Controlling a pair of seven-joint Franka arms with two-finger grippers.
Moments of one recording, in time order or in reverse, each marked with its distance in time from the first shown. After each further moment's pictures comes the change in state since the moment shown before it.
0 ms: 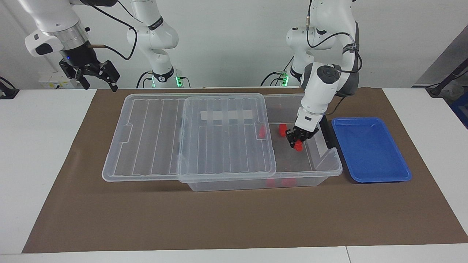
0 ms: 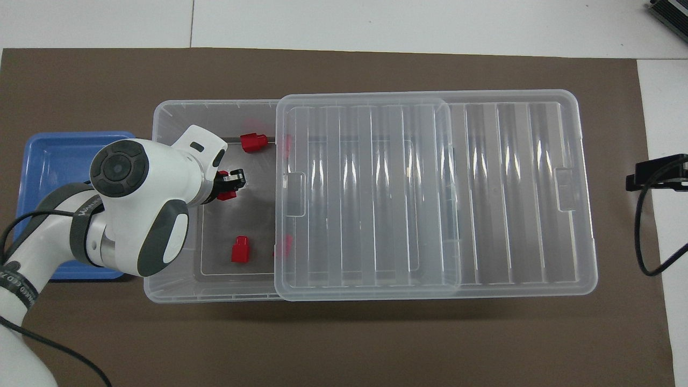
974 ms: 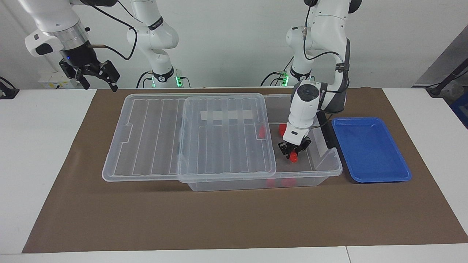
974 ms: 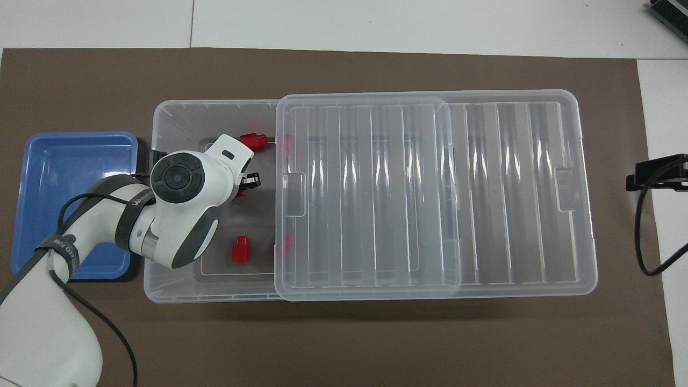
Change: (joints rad) left arm -0.043 0.122 0.014 0.000 0.207 0.118 -0.138; right arm 0.000 0.000 0.000 0.000 0.000 0.000 0.000
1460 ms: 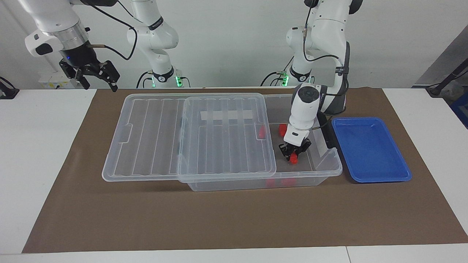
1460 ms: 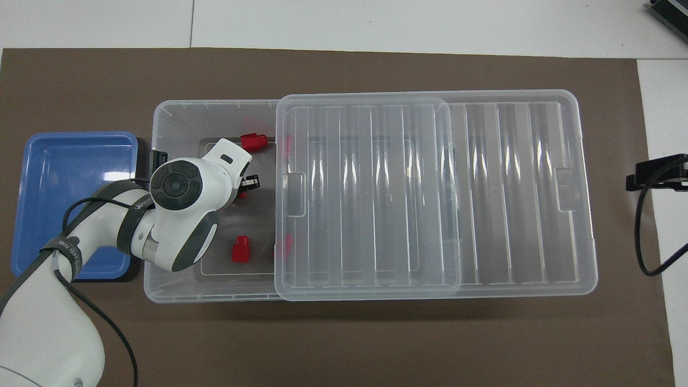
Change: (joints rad) left arm 0.004 0.008 0.005 -0.037 0.003 0.073 0.000; right arm 0.000 0.000 0.000 0.000 0.000 0.000 0.000
